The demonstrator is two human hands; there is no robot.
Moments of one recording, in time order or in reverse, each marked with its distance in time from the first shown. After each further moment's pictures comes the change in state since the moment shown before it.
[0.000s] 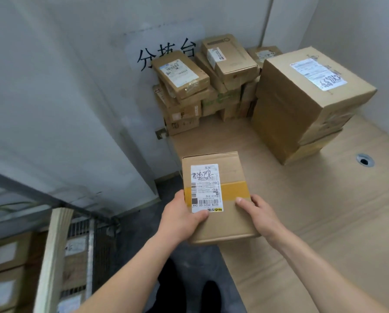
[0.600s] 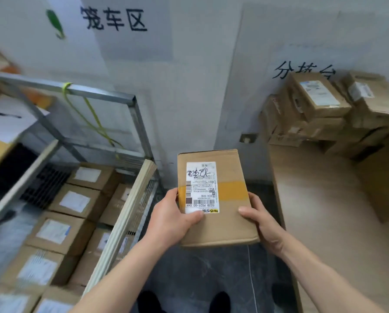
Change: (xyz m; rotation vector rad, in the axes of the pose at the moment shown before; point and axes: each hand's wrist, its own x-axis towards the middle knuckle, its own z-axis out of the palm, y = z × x) left_hand -0.122 -0.176 -0.146 -0.303 0.384 -0.184; right_hand -0.054 -0.043 0.208 -0.033 -0.628 -0.120
